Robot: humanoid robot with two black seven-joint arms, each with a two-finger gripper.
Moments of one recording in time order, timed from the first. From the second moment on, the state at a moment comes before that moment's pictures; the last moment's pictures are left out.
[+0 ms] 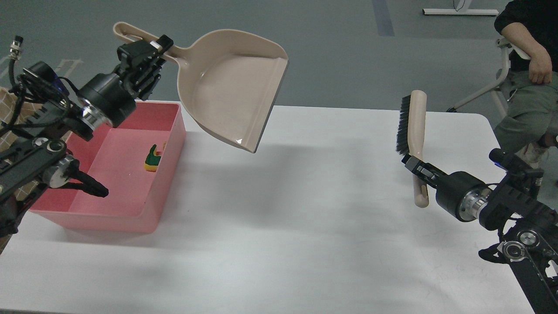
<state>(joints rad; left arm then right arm) -0.58 0.72 -0.75 -1.29 0.79 -0.06 -0.40 0.10 -0.27 1.37 1.61 -1.83 0.49 -0.26</state>
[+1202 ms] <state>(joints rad) -0.64 0.26 -0.50 -1.15 0.86 0.26 -0.18 0.09 -0.38 1.39 1.59 -1.78 0.49 -0.19</state>
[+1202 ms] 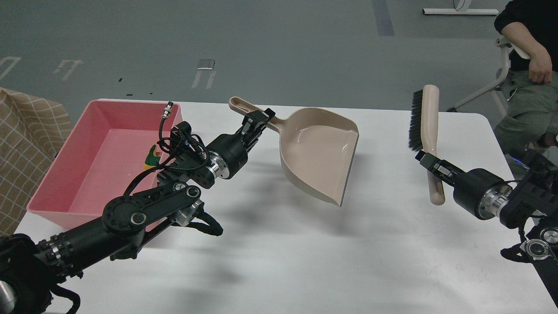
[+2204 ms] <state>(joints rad) -0.63 0.19 -0.40 -1.07 0.88 0.36 -0.20 -0.03 -0.44 1.37 1.60 -1.78 0.49 -0.19</state>
